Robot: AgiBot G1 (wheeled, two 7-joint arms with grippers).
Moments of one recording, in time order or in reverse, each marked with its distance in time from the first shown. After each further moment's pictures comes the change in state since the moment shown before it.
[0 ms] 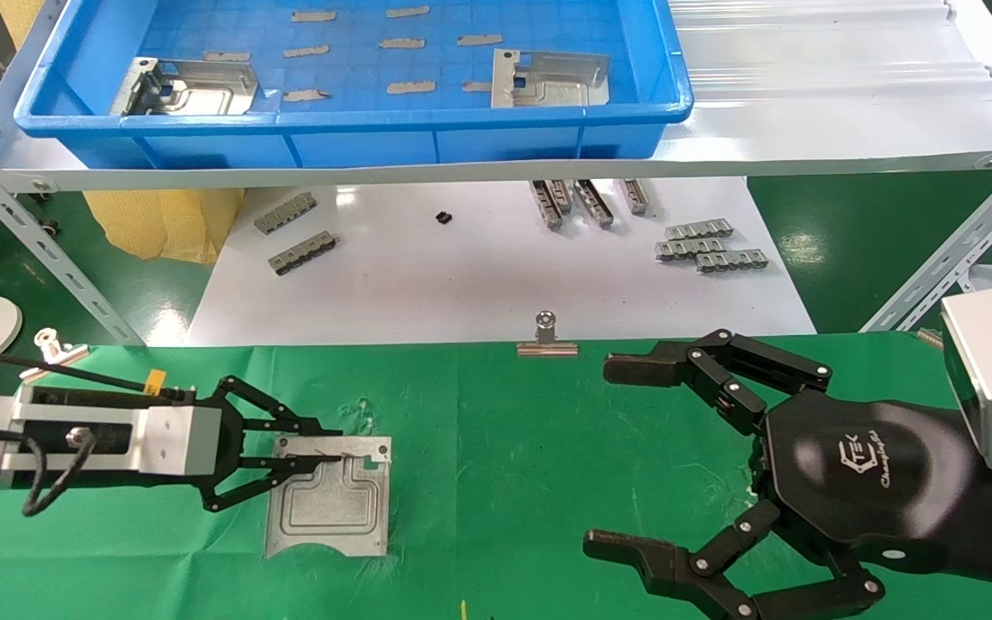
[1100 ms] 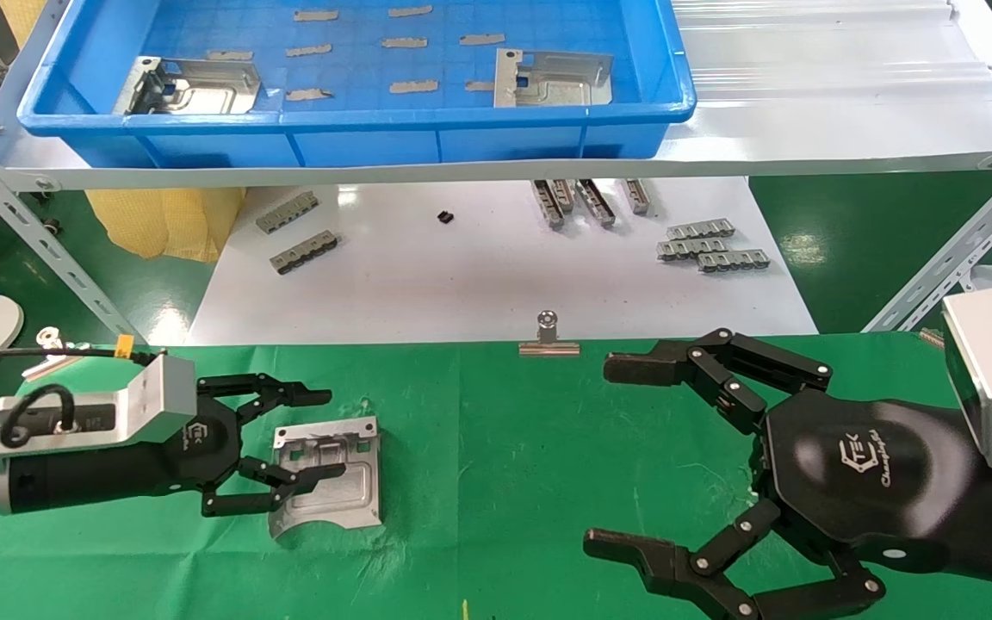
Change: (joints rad) left arm 0.023 0.047 -0.025 0.256 -0.127 0.106 -0.150; right arm 0.000 0.000 0.000 0.000 0.000 0.000 0.000
